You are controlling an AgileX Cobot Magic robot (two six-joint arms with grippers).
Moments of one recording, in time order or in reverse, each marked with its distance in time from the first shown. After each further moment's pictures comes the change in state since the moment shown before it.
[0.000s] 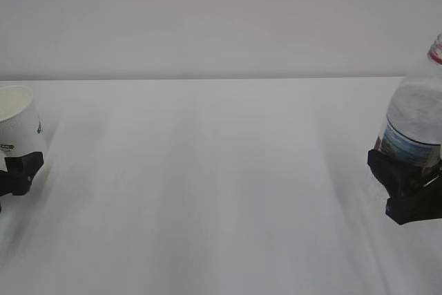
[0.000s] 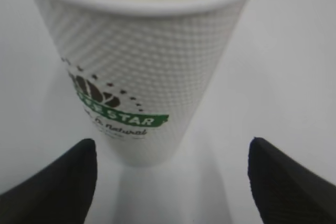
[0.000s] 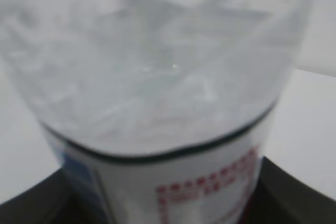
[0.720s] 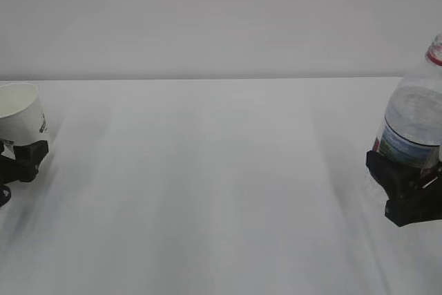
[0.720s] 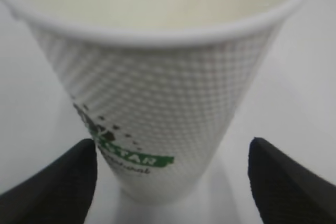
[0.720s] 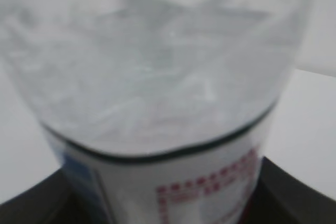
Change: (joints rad) left arm 0.000 0.072 -0.109 -0.001 0.000 0.055; right arm 0.000 0.000 0.002 -0.011 0.000 0.000
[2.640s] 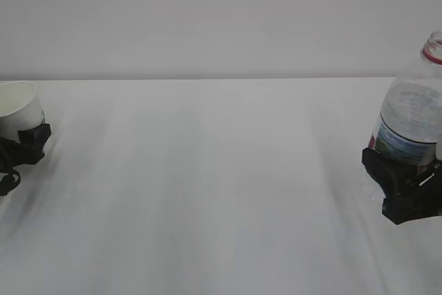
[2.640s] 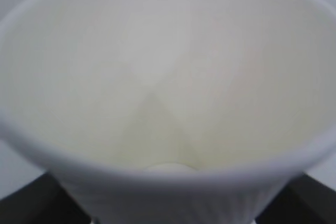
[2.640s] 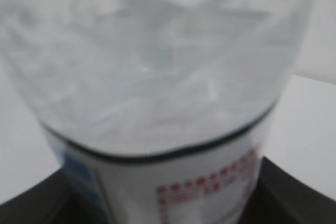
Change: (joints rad) left arm 0.000 0.069 -0.128 0.003 -0.023 0.002; right arm 0.000 0.000 -0.013 -0.030 0.000 0.000
